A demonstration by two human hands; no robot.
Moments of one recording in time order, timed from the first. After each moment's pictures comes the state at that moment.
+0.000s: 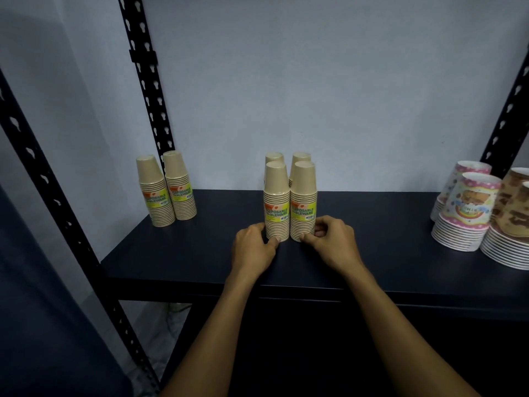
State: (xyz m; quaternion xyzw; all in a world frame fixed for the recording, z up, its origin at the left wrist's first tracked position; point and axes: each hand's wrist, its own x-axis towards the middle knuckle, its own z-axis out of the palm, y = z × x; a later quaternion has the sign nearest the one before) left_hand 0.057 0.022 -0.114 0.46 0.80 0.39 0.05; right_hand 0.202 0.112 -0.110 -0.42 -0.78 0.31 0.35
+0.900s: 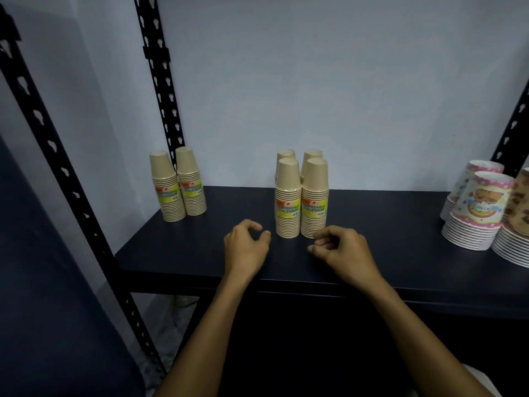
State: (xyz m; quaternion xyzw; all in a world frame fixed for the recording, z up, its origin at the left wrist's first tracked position) left_hand 0.041 -0.007 -0.115 0.36 0.77 0.51 0.06; right_hand 0.216 0.077 -0.108 -0.39 -0.79 0.34 0.32
